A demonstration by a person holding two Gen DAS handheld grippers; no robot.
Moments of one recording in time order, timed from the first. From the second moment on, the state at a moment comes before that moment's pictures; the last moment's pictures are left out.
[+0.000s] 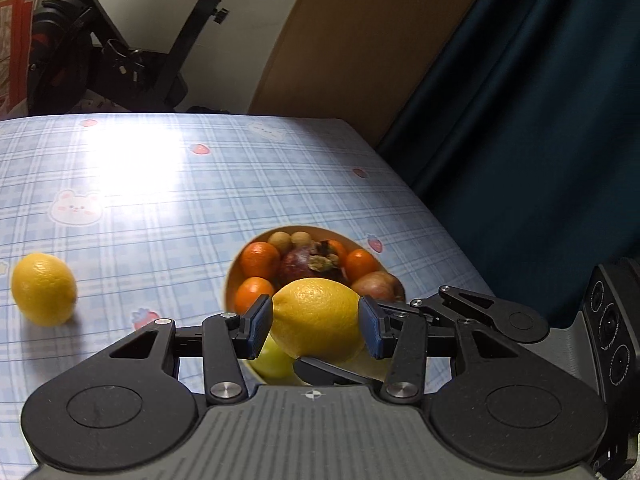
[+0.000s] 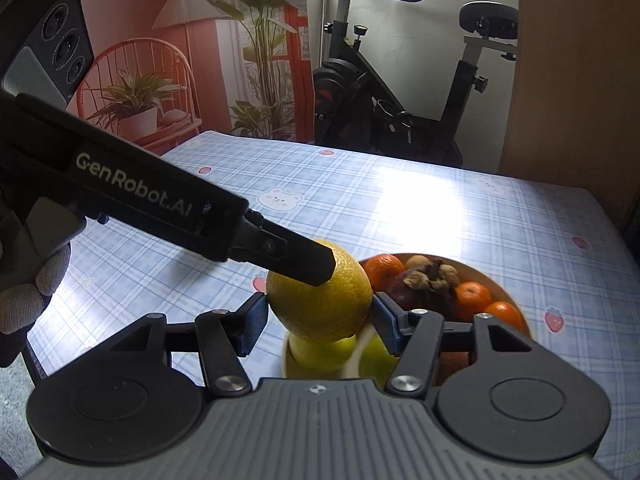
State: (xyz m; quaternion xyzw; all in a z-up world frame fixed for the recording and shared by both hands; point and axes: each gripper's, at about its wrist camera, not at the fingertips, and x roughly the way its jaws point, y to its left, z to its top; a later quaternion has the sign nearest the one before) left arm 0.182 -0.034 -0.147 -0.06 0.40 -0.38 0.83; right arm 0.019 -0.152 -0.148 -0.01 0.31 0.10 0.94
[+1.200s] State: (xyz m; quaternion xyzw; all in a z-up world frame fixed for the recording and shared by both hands) left arm 0.161 -0.118 -0.190 -0.01 0.45 -0.40 0.80; right arm -0.010 -0.208 -0.182 0.05 0.38 0.09 0.92
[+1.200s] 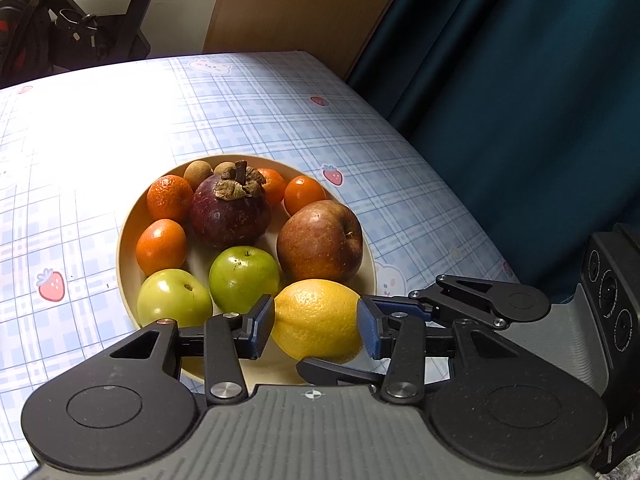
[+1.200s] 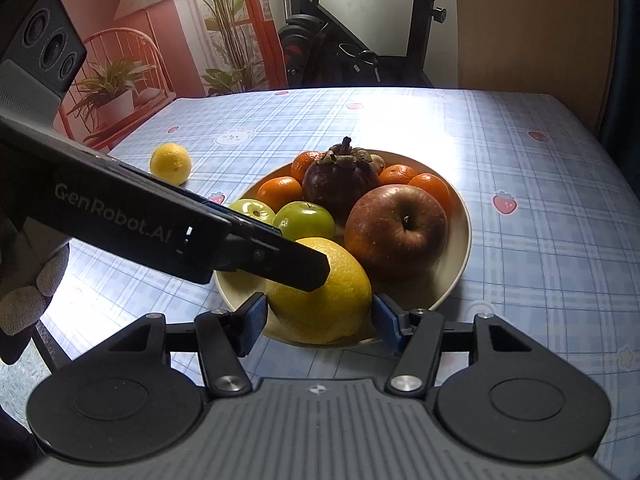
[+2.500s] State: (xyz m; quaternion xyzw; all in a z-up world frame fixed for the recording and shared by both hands) left arm 0.216 0.065 -0.140 -0.06 0.37 -0.25 0.89; right arm 0.003 -0.170 -0.146 0.01 0.36 0.04 0.93
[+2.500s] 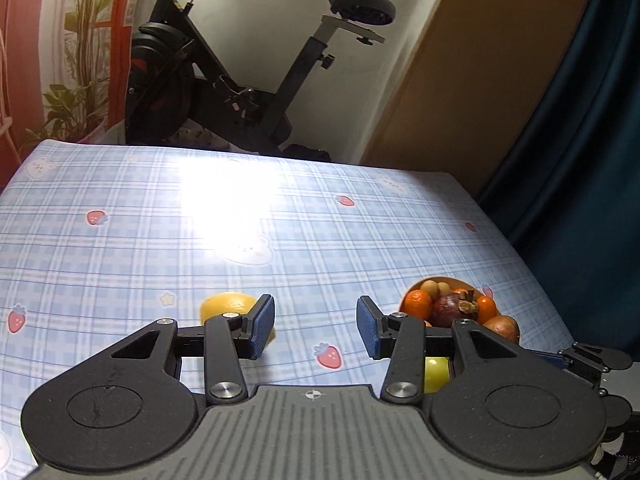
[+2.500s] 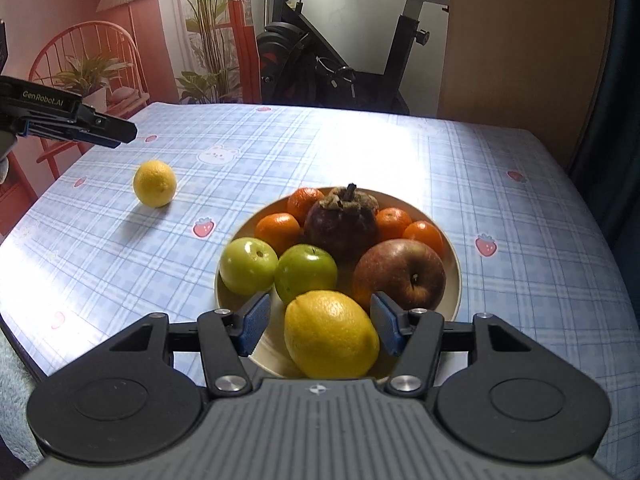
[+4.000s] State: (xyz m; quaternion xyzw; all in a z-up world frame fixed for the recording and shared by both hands) left arm 0.290 0.117 -0.206 -0.16 0.46 -0.26 0.84; right arm 0.192 -0.025 -0.191 0.01 0.40 0.24 0.89
